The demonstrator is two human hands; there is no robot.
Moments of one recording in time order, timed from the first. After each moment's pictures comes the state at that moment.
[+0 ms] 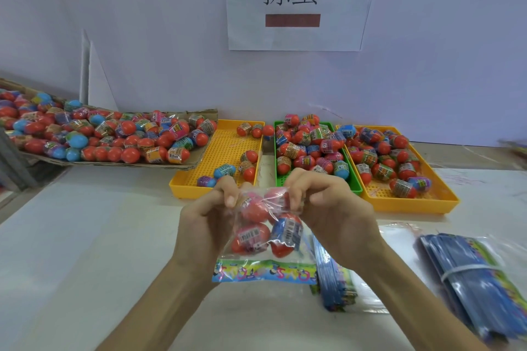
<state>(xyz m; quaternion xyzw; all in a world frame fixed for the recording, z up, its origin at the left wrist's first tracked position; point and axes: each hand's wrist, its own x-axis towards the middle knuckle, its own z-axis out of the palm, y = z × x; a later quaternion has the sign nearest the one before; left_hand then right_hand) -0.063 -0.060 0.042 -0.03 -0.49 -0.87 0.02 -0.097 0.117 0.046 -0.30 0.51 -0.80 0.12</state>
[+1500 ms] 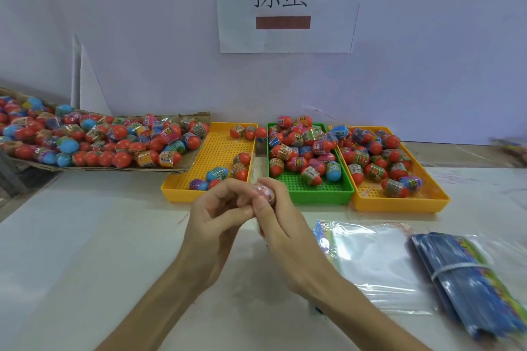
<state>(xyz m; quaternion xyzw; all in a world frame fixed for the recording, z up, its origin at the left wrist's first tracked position) -0.075 -0.057 0.020 -0.15 -0.57 -0.81 0.07 -0.072 0.079 0.025 -0.19 0.76 -0.62 0.00</state>
